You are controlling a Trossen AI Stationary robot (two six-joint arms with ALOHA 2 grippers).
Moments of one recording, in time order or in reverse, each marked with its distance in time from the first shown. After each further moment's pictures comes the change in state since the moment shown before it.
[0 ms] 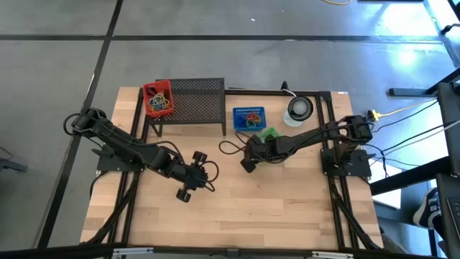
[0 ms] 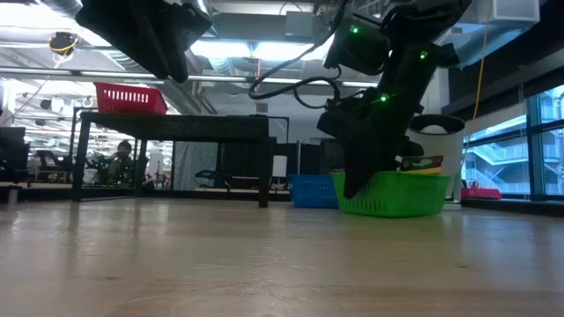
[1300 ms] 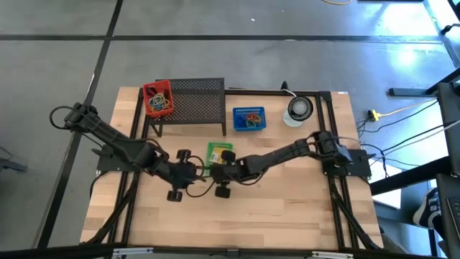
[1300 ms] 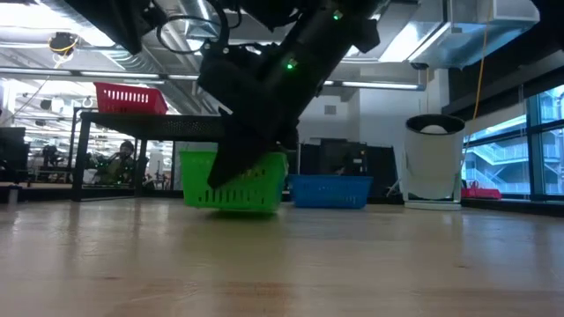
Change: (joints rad) left arm -0.073 -0.140 0.001 -0.161 -0.003 -0.369; right arm 0.142 0.396 0.544 0.108 -0.064 -0.546
